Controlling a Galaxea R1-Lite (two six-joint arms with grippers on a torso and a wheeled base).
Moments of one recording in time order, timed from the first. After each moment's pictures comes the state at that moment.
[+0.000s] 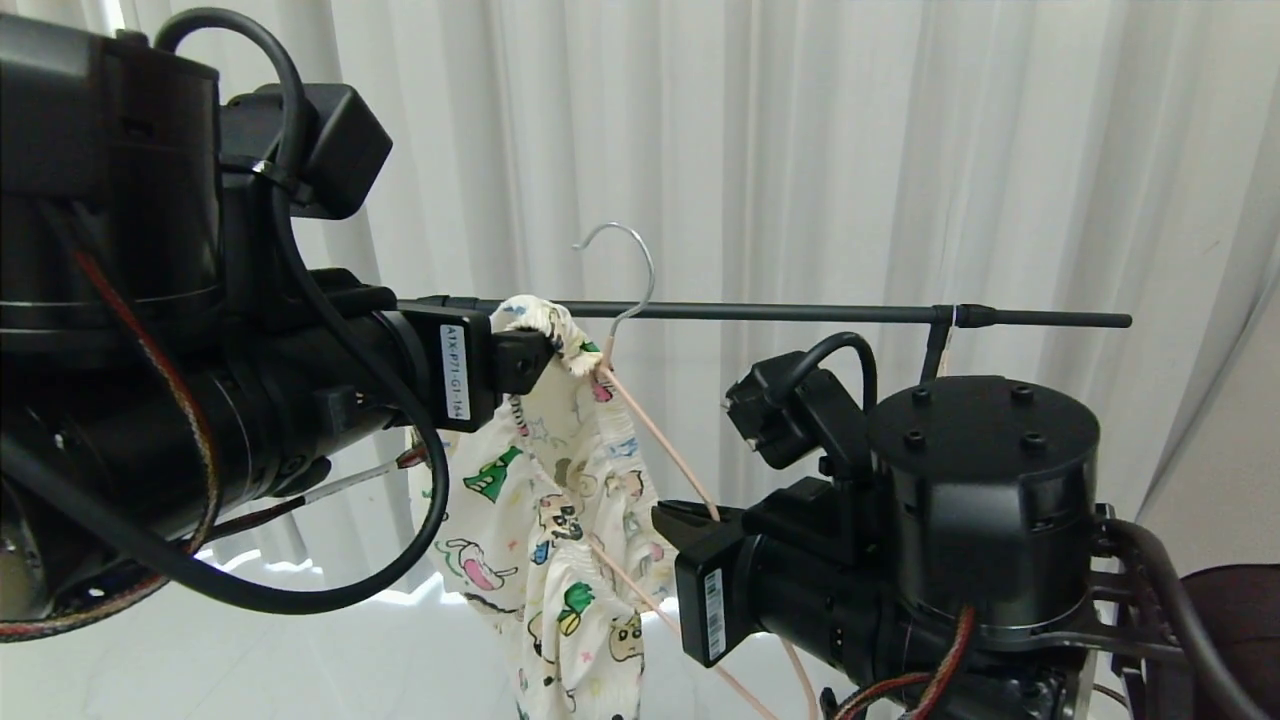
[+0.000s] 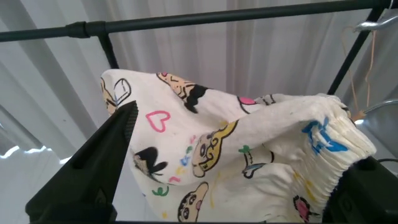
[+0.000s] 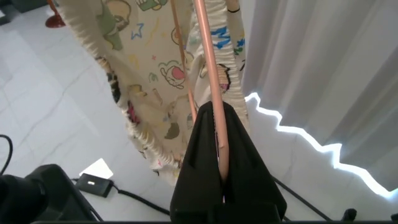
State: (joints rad) left arm -0.78 1.39 -1.09 0.02 0.57 -0.10; right arm 1.15 1.71 -0.93 -0.50 -0.26 0.32
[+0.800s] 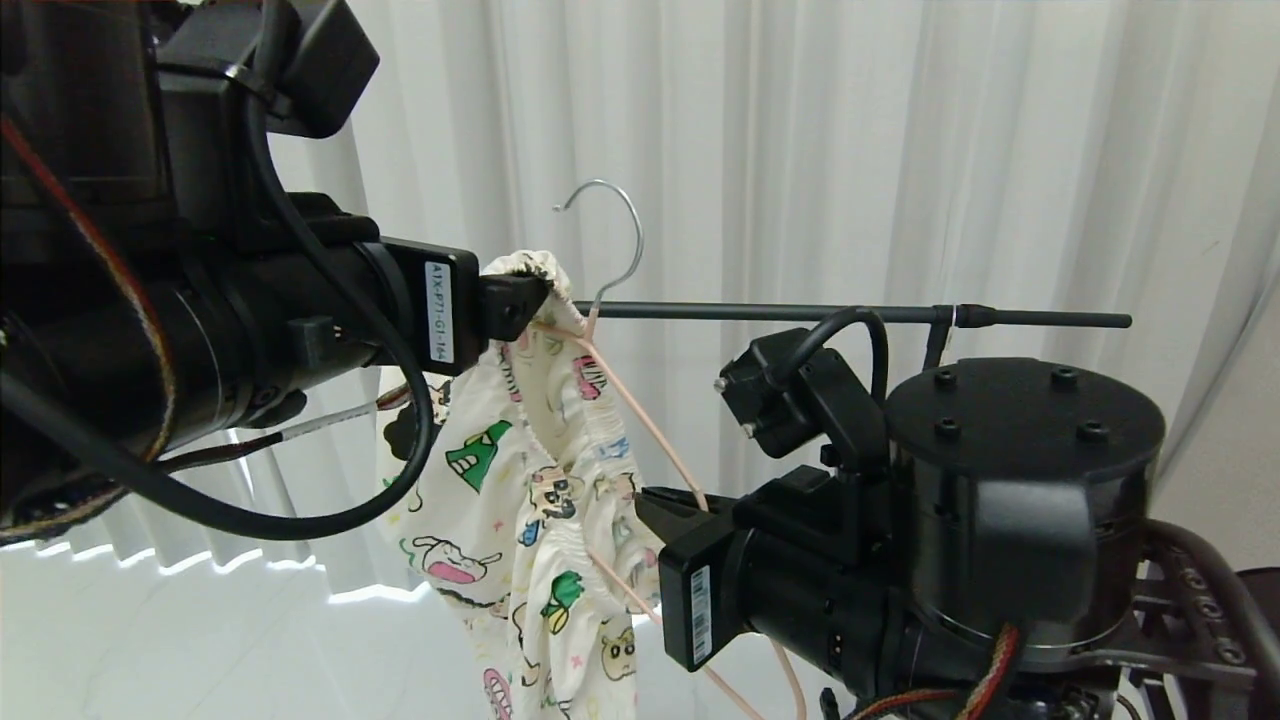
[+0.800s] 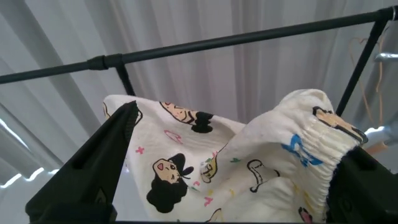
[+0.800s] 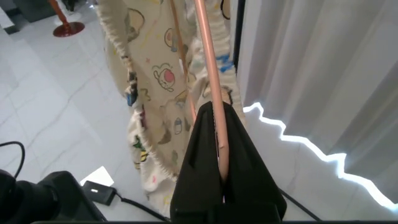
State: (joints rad) left arm -0.76 1.40 -1.18 0.02 0.57 0.03; right arm 1.20 1.70 -0.96 -0.50 -0.30 0.31
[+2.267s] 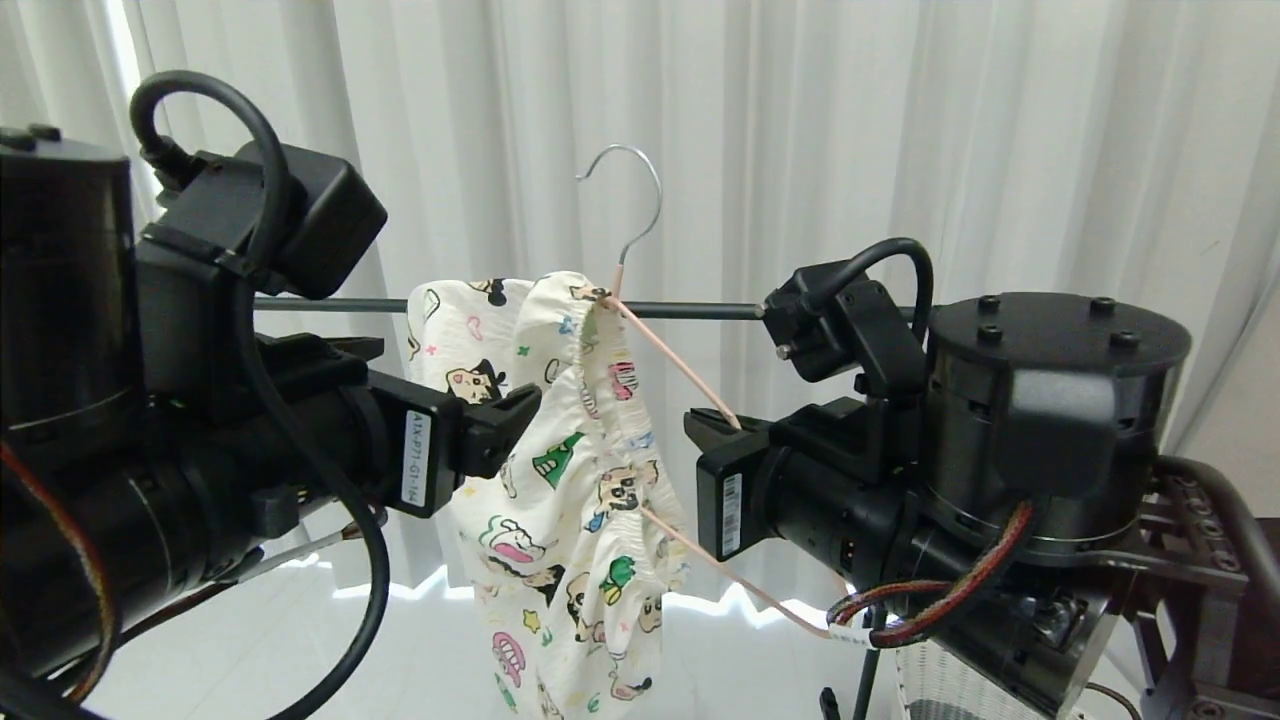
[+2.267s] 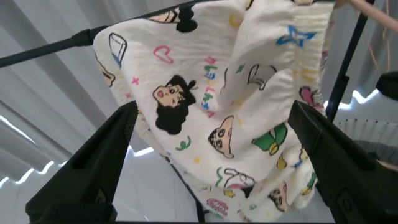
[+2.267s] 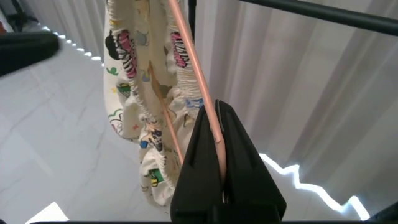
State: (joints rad) left arm -0.81 1.30 -0.96 0.00 0.56 0.04; right arm 1.12 1.69 -0.98 -0.57 -0.40 0.19
